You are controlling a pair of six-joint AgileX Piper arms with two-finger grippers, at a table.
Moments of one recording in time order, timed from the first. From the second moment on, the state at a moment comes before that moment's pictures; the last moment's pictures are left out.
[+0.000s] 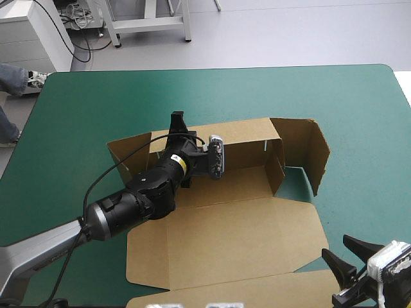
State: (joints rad) left arm -0.94 1.45 -1.12 1.10 0.62 0.05; right arm 0.61 0.08 -0.48 -0.06 0.84 0.13
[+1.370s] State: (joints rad) left arm -0.95 1.45 -1.12 1.10 0.63 0.05; right arm 0.39 1.53 -1.87 -0.27 1.12 0.02
